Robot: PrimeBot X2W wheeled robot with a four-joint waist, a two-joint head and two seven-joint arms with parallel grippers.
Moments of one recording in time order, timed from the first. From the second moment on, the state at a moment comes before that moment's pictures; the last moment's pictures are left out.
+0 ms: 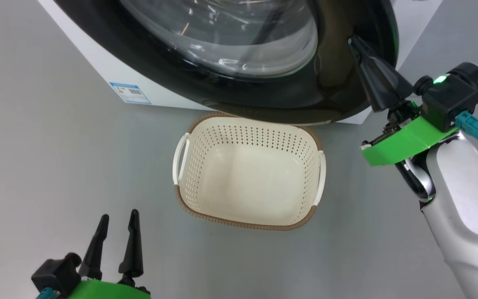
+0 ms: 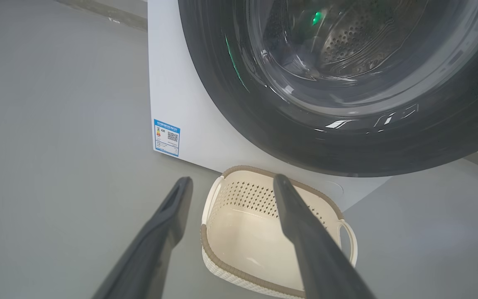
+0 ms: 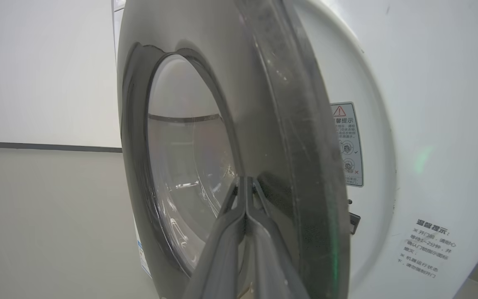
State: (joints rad) left arm -0.03 0.04 -0.12 0.12 -0.47 -0.10 -0.26; right arm -0.69 -0.29 0.31 0.23 0.24 0.13 -0.26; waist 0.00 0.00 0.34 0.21
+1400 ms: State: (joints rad) left arm -0.09 0.04 -0.14 0.11 -0.48 -0.12 -0.26; right arm -1.07 -0.40 0.34 0.43 0.17 0.16 -0.26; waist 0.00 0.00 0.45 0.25
